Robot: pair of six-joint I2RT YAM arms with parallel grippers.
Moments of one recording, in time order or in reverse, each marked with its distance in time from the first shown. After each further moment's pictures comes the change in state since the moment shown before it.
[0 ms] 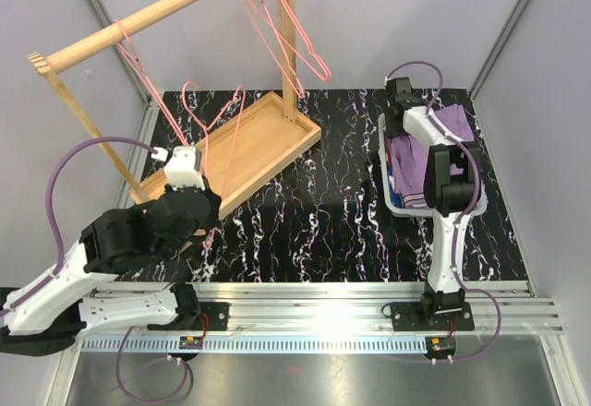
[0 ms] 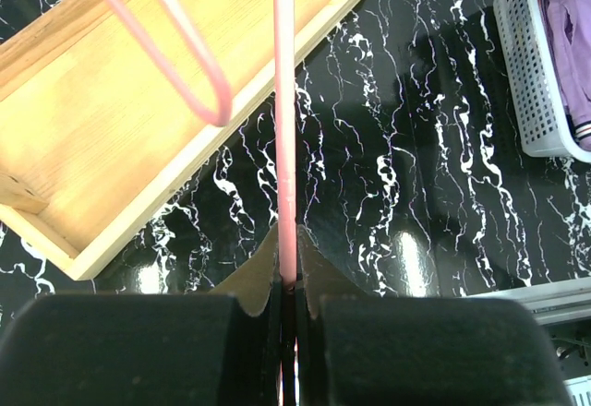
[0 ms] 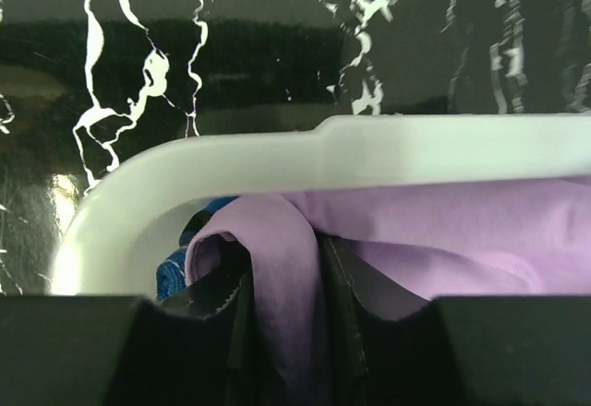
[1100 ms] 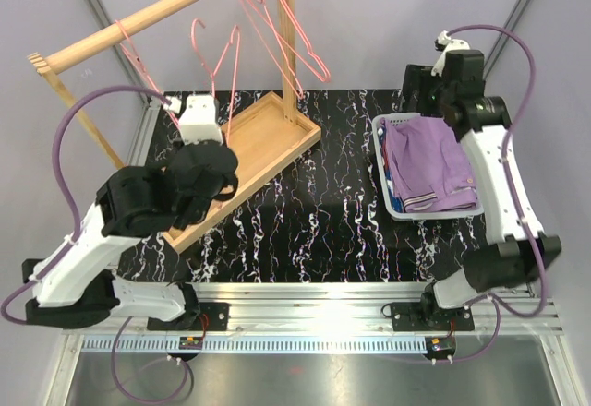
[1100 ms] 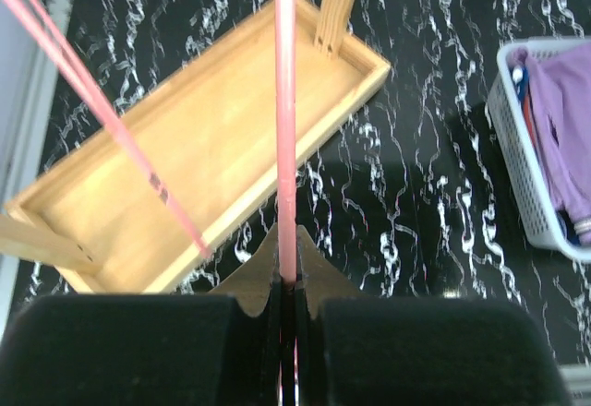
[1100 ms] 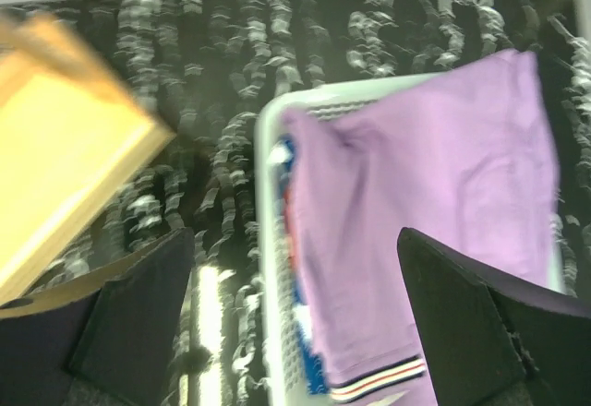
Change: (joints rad) left arm 0.002 0.314 0.450 -0.087 -0.159 0.111; right arm -0.027 -0.623 -0.016 -0.243 -0.192 0.164
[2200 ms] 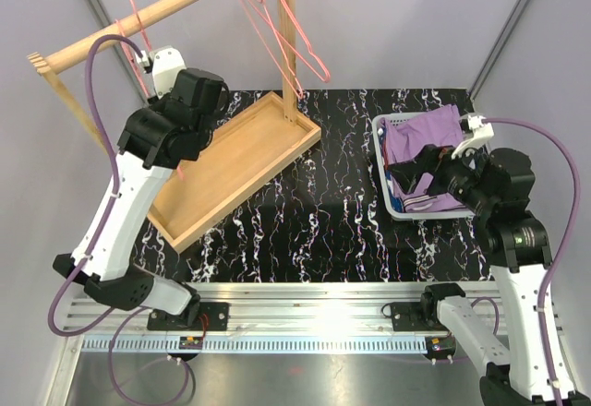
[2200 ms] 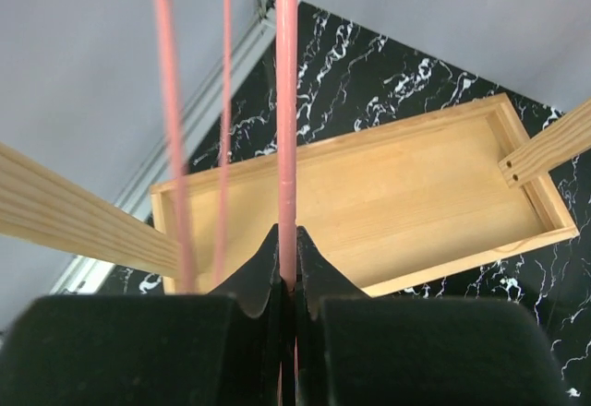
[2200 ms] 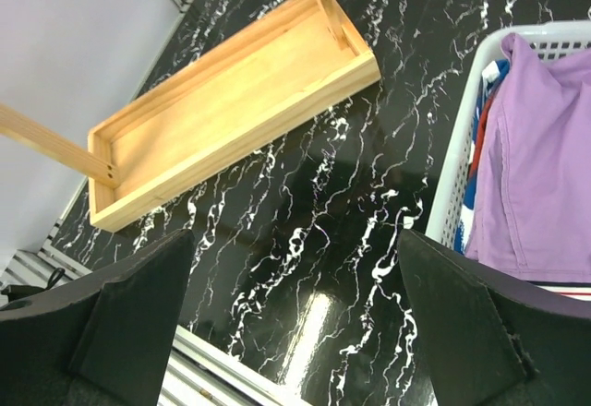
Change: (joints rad) left arm 0.577 0.290 0.251 -0.002 -0.010 0.054; right arm -0.002 -0.840 -0.654 0.127 -0.486 0.137
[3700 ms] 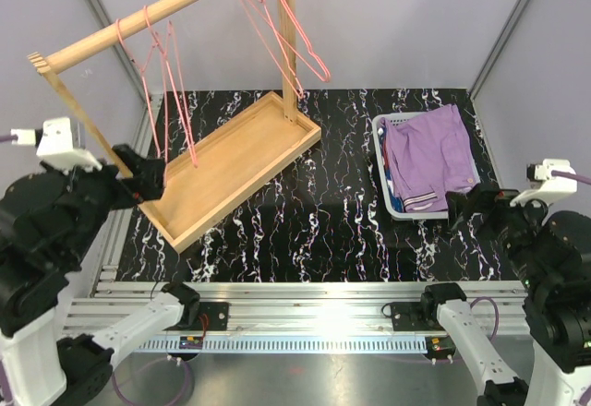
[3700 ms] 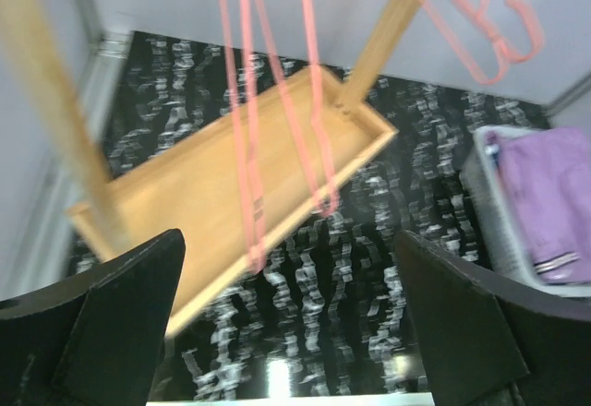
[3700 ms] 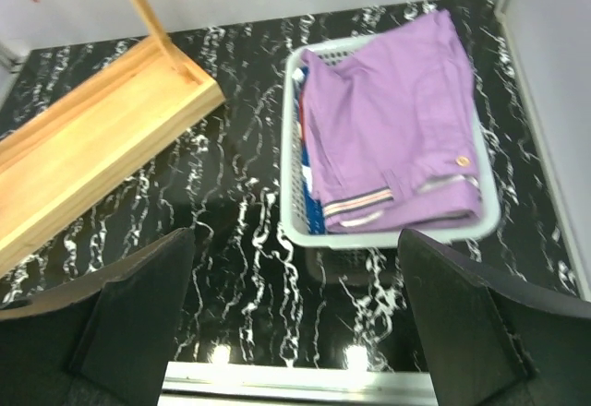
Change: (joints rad) left arm 0.062 -0.576 -0.145 0.028 0.567 0.238; right arm 0.000 -0.153 0.352 -0.472 0.428 -0.114
